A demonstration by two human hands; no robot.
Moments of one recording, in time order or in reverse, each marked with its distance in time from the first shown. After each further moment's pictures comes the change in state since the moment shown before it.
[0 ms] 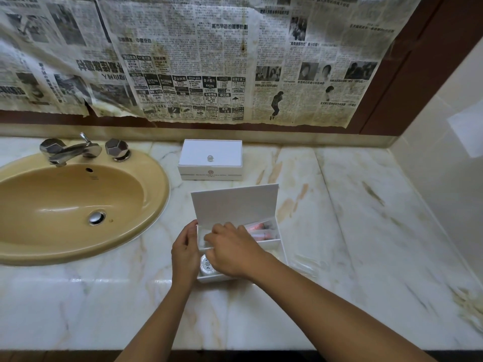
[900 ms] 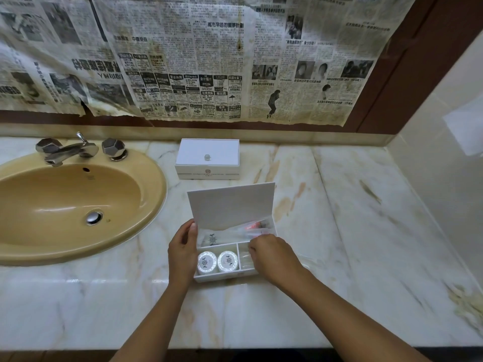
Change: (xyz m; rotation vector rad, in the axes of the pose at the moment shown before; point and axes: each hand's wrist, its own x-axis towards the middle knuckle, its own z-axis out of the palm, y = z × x) left_hand -0.003 0.007 0.001 0.002 0.014 0.028; right_hand -0.046 0.056 0.015 0.051 0.018 0.326
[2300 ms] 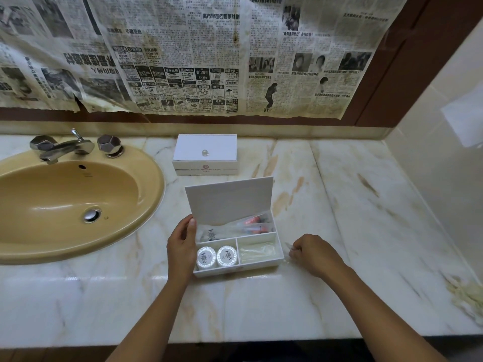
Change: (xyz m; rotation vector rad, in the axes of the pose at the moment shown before) left_hand 0.000 0.000 -0.001 0.022 0.002 0.002; right_hand -0.019 0.080 -0.006 0.141 -0.145 0.376
